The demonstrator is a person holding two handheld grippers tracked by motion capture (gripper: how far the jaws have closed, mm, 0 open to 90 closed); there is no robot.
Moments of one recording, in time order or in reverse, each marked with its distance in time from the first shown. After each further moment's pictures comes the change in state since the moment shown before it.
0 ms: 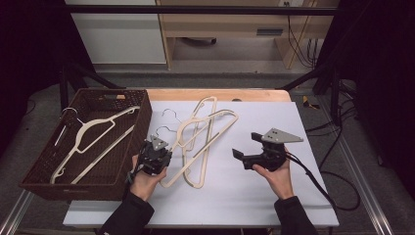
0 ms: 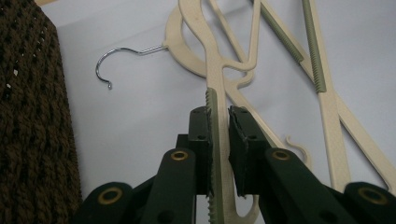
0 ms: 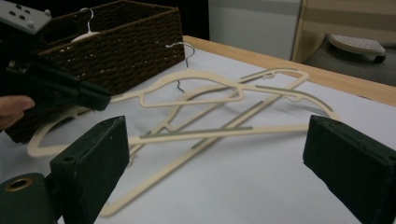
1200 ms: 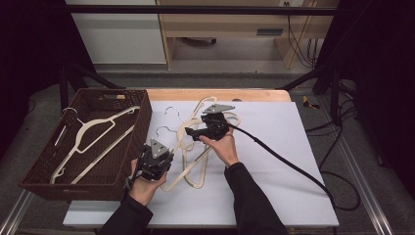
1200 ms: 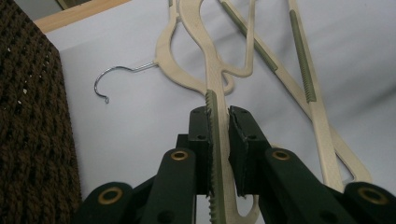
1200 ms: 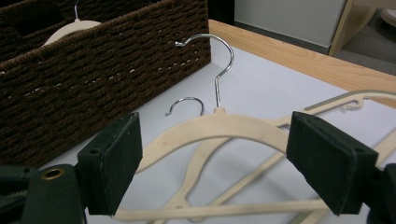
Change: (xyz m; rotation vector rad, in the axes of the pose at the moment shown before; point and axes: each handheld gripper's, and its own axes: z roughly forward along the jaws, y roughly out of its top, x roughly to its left) left arm -0.014 -0.003 -0.018 -0.072 -0.008 0.043; right arm 0.024 0.042 0.165 0.121 0.075 0.006
